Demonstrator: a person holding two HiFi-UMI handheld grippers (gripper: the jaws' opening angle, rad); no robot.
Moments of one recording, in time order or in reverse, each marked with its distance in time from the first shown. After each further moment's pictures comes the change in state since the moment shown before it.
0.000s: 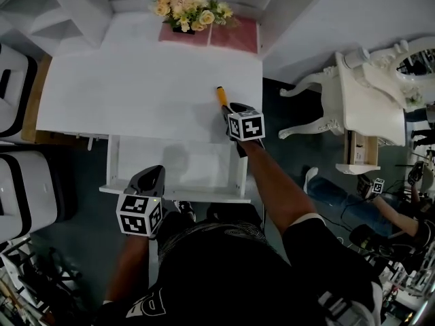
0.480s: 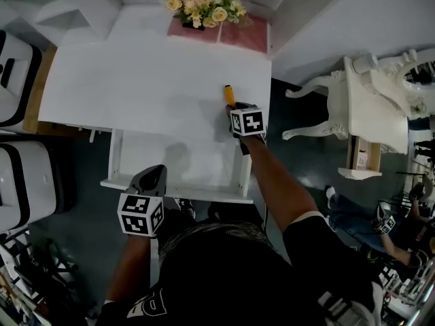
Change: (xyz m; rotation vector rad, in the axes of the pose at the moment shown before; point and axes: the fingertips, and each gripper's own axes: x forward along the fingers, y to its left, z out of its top) left arm -0.002 0.009 -0.009 -0.042 0.001 0.027; right arm 0.025 -0.006 -0.014 -0.013 0.102 -0.036
